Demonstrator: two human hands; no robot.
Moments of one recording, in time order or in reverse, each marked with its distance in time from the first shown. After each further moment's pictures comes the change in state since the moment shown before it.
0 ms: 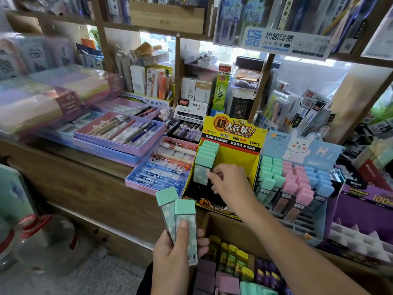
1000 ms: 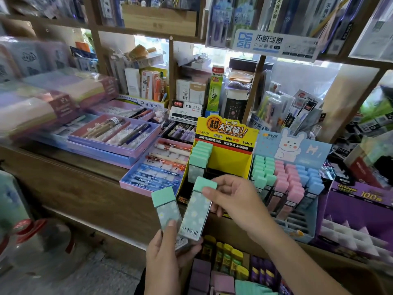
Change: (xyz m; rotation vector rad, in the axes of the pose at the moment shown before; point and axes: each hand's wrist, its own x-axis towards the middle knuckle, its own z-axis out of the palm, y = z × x) left_hand 0.000 0.001 -0.004 -0.047 0.004 -0.027; right_hand -0.055 -0.005 -0.031 0.661 -0.165 0.134
